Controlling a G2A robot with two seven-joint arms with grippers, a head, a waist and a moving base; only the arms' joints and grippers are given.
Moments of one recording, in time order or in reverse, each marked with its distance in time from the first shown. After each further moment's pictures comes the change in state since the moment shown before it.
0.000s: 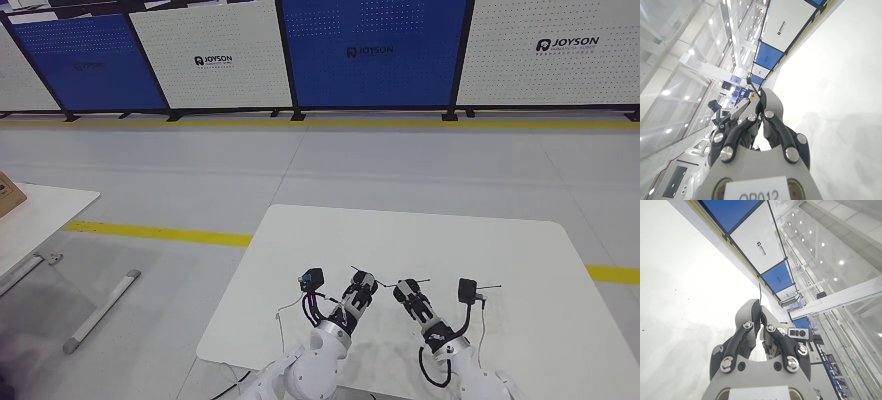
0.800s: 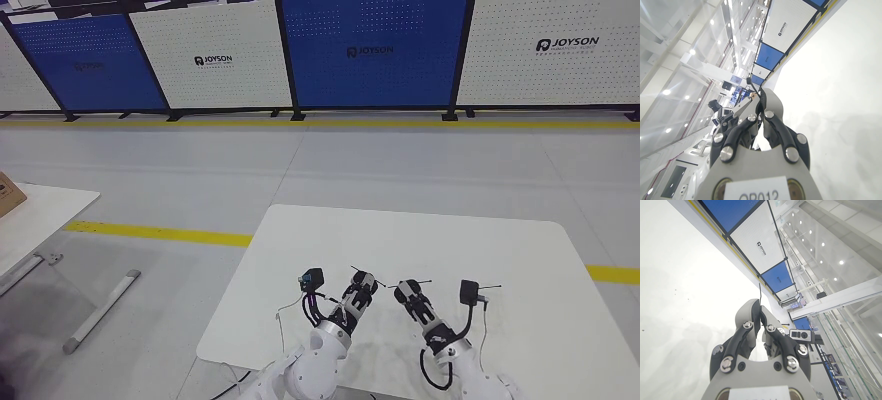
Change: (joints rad) left arm 0.000 0.000 0.000 0.000 0.000 0.000 0.000; right arm -0.021 -0.004 0.018 -0.024 -0.014 -0.005 0.007
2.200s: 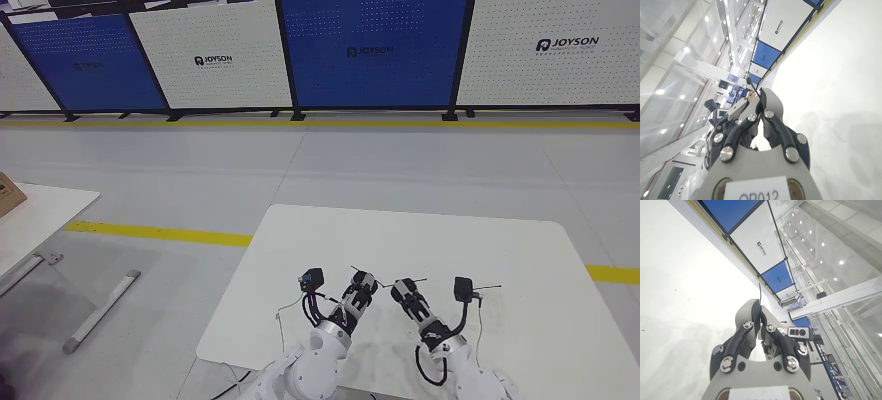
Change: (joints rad) left arm 0.000 0.000 0.000 0.000 0.000 0.000 0.000; right arm 0.021 -0.017 -0.014 0.017 -0.027 0.036 0.008
